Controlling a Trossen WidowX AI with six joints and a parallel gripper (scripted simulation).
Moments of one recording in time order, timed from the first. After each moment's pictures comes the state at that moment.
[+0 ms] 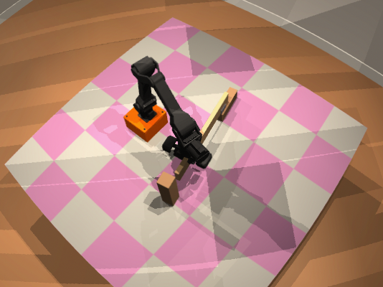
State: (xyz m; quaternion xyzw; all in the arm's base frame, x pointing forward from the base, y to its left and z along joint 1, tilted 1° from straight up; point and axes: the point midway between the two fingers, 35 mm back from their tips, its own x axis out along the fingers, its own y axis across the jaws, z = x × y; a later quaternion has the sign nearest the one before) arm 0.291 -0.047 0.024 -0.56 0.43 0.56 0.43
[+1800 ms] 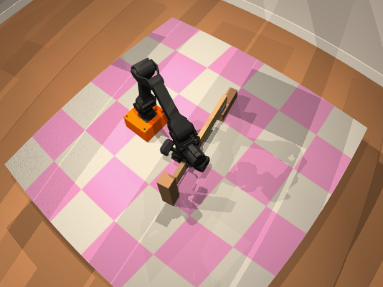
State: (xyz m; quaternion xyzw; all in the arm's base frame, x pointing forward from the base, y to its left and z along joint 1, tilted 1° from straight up) arm 0.295 -0.063 0.024 -0.56 0.43 0.56 0.43
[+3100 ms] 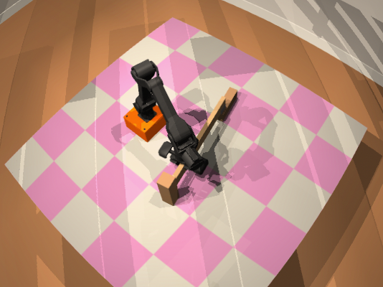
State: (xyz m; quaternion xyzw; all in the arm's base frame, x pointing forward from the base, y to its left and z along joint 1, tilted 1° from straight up) arm 0.298 -0.075 0.025 -0.56 0.43 0.56 0.43
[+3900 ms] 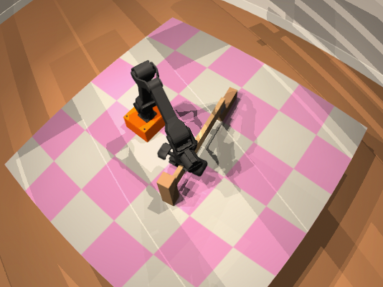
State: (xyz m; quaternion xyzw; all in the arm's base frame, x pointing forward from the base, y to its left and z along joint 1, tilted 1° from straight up) arm 0.300 -0.082 0.025 -0.56 0.43 0.56 0.43
